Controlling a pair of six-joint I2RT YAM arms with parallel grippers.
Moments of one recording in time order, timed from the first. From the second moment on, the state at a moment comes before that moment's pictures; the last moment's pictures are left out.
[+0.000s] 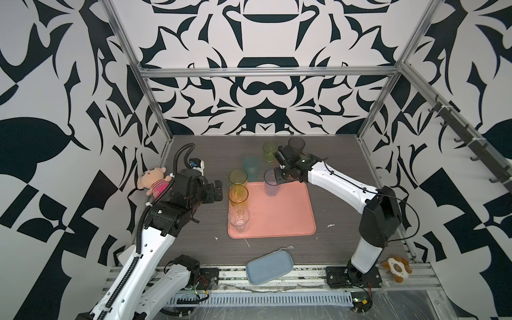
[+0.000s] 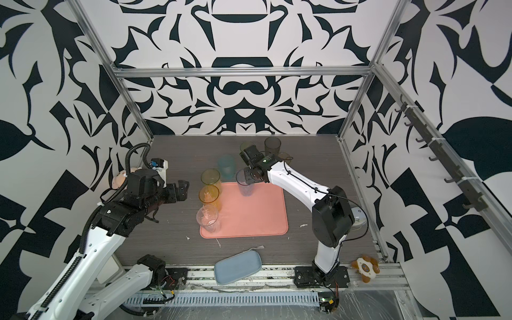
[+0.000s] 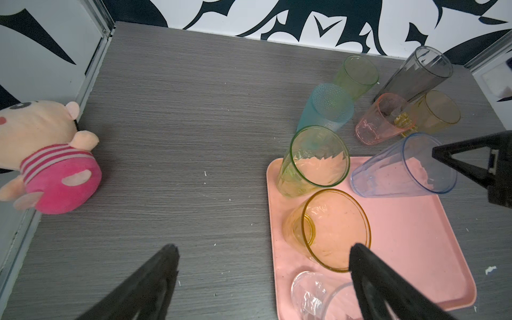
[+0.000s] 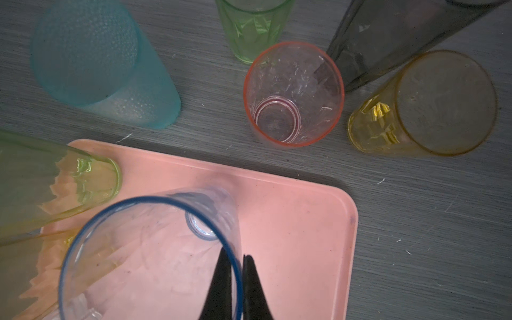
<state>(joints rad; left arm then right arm) -0.39 0.84 0.99 -0.81 -0.15 -0.31 0.68 1.78 1.52 -0.80 0.20 0.43</state>
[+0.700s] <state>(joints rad) -0.39 0.84 0.99 -0.81 -0.14 -0.31 0.68 1.80 1.53 -0.81 0.16 0.43</state>
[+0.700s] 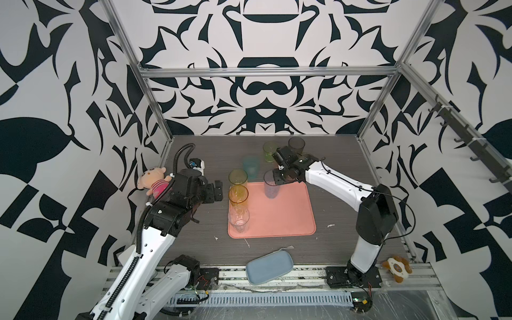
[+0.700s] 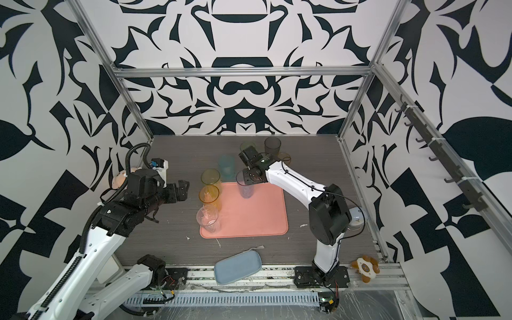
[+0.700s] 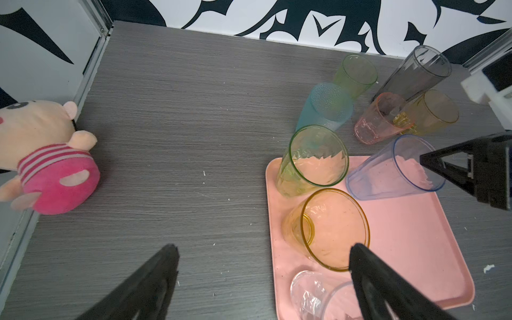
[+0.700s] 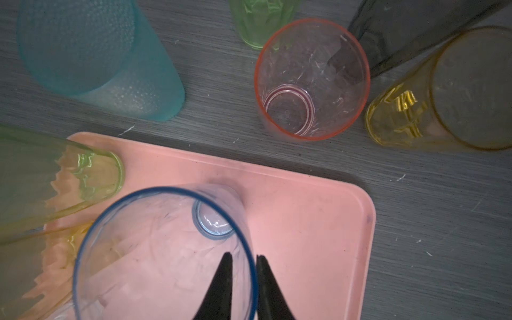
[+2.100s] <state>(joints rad) -0.39 0.85 0.99 -0.81 -0.14 -0.31 0.68 2.02 1.97 -0.82 0.21 0.39</state>
